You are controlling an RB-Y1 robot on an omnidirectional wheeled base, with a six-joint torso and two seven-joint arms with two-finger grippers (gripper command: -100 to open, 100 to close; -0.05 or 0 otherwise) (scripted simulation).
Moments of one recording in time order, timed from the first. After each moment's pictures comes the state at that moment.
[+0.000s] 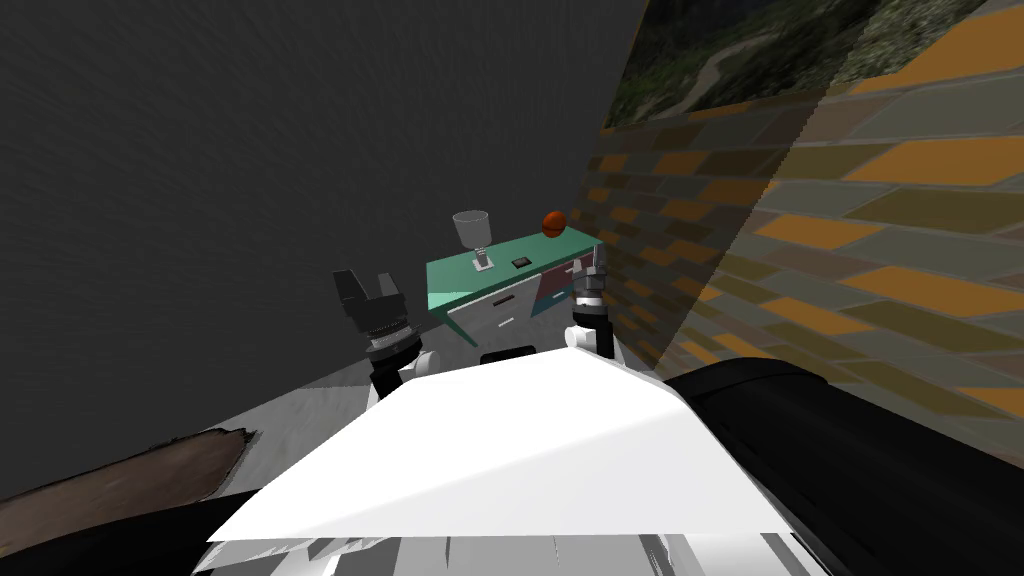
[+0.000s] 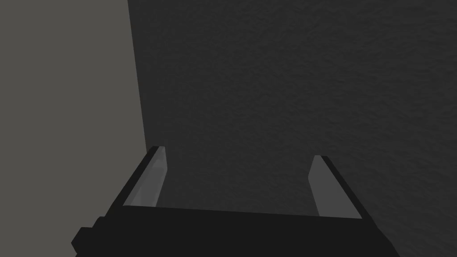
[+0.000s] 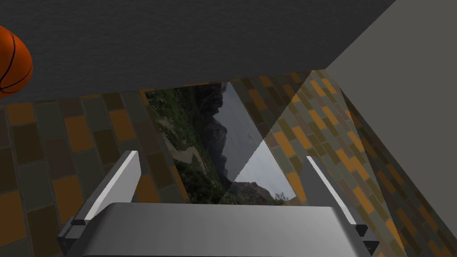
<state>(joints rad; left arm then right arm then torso) 0.51 -0.01 0.02 -2.27 -0.01 -0.62 -0.09 0.53 0.01 -0.03 -2.33 -0.06 -0.36 0.09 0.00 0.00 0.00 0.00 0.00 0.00</state>
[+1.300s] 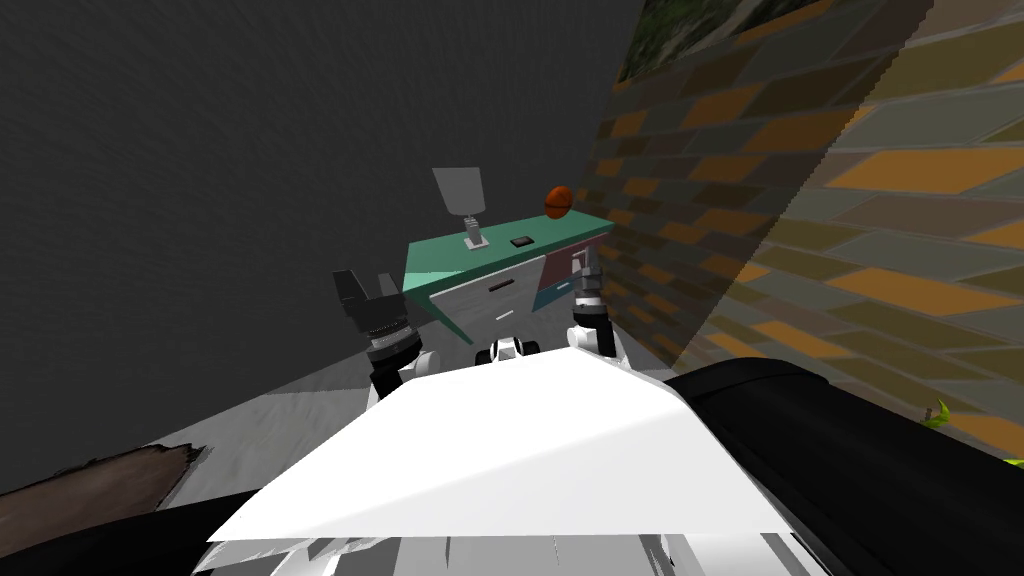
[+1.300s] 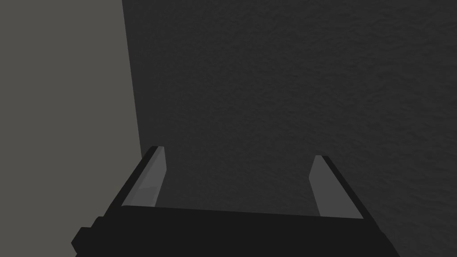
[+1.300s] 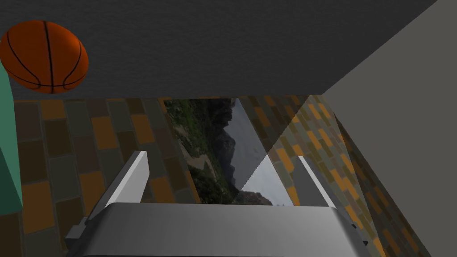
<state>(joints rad) 0.51 -0.01 0.02 -2.27 -0.01 -0.62 -0.09 0.52 -0.07 -0.03 -2.31 -0.04 -0.37 0.13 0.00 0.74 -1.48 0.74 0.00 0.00</state>
